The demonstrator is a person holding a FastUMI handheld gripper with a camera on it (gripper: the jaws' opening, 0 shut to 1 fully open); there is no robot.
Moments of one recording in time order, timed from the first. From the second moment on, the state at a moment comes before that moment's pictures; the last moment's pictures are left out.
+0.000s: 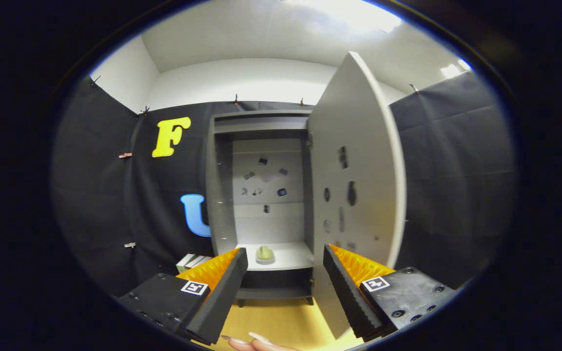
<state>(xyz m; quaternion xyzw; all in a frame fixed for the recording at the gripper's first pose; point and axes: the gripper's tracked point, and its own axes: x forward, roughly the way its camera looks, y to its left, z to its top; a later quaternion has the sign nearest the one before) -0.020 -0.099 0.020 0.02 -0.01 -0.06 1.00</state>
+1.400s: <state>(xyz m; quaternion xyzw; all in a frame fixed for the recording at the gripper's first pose) 0.011 -0.215 -0.048 0.06 0.05 0.07 0.99</state>
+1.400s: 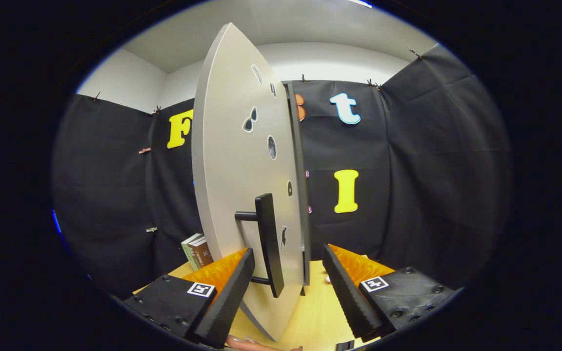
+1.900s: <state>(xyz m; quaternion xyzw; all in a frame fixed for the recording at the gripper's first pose) 0.039 -0.083 -0.051 0.09 0.04 0.07 0.99</state>
